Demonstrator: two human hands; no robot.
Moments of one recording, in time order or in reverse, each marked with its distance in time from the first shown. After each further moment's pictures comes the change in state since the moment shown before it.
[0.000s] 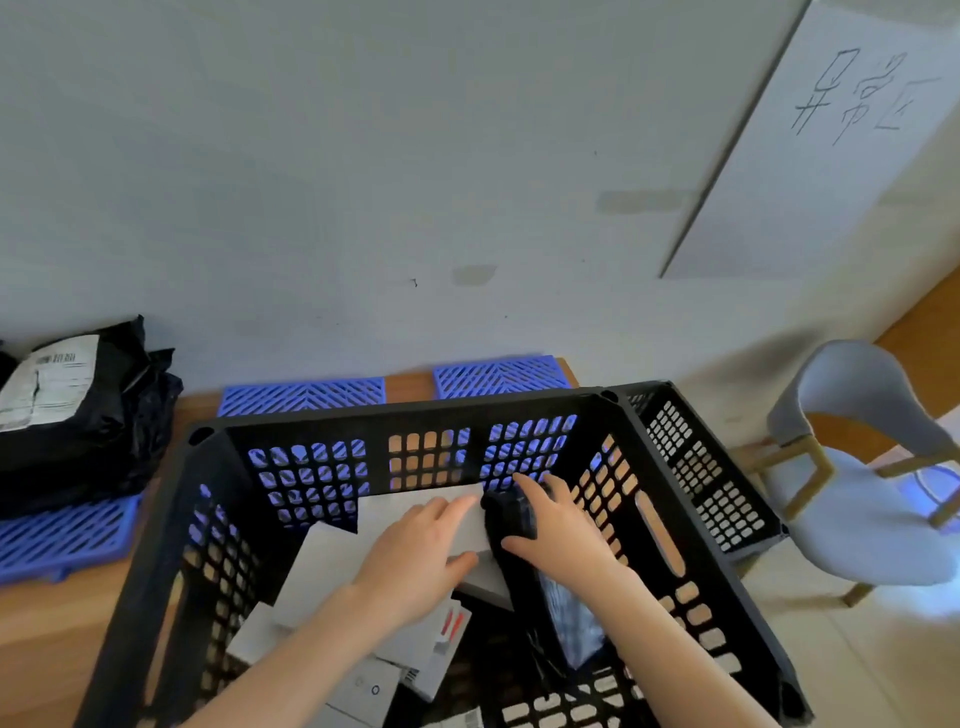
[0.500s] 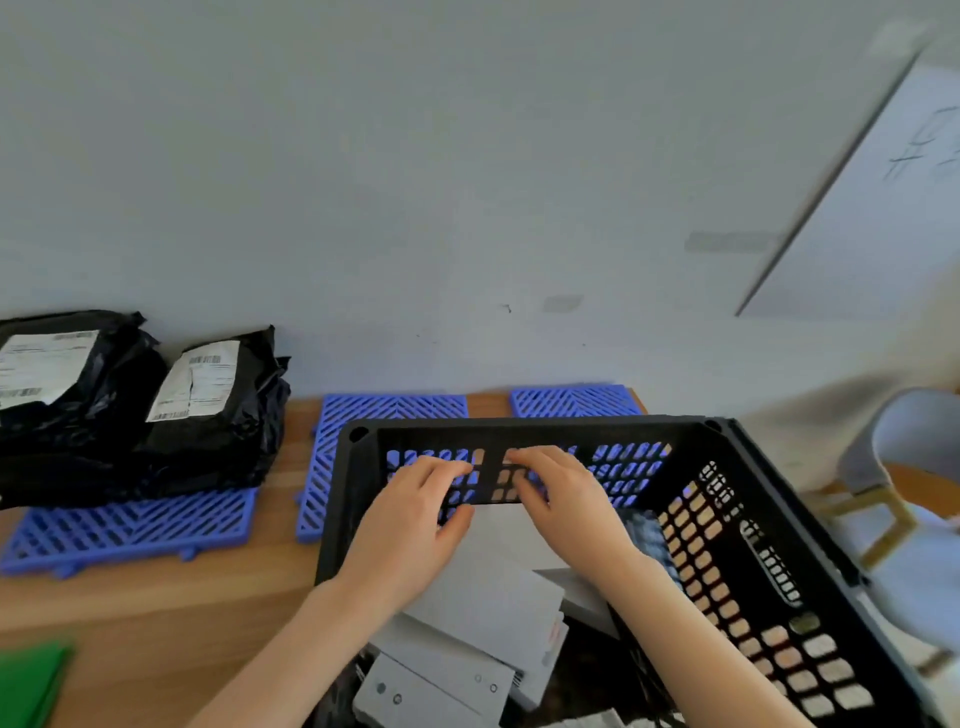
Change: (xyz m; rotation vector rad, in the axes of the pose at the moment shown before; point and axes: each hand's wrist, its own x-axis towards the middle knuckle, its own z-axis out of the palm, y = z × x) left_hand -0.075 -0.074 -0.099 -0.076 0.403 -0.018; right_hand -0.014 -0.146 -0.012 0.147 0.381 -0.397
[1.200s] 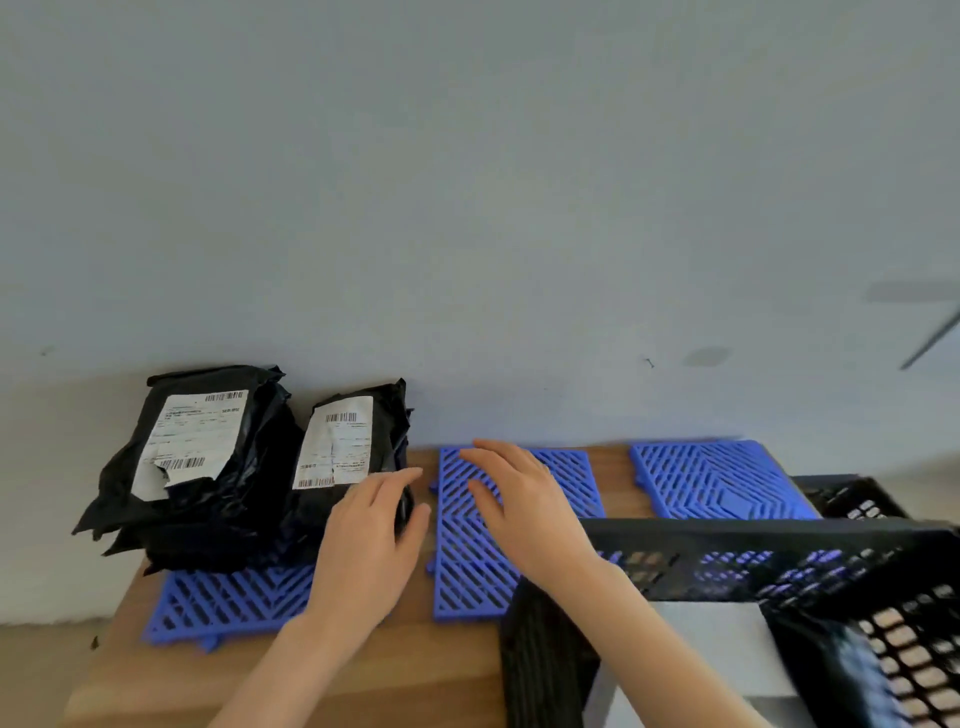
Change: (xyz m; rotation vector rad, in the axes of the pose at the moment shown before) left_hand 0.021 -0.195 -0.131 0.085 0.202 -0.216; right_hand 0.144 -0.186 0.115 0.077 0.014 -0.226
